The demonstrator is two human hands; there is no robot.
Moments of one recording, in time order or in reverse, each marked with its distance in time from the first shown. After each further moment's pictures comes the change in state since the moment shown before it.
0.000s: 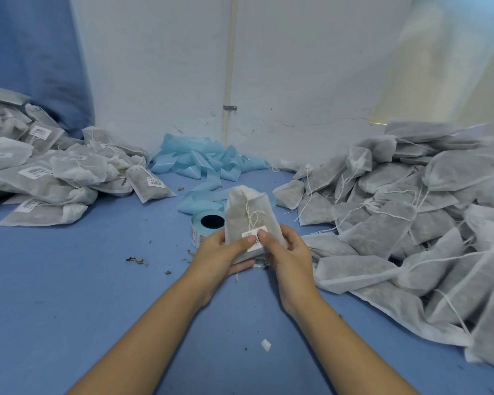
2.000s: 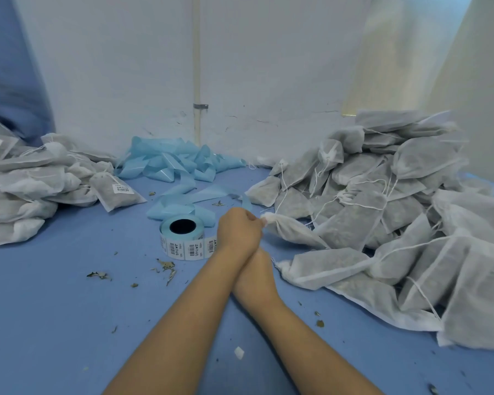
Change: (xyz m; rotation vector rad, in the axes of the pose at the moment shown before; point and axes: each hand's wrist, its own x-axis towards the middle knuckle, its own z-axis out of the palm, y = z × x) left_hand 0.043 0.011 0.080 0.883 0.216 0.111; right_hand -0.002 0.011 0.005 -0.674 -0.164 -0.114
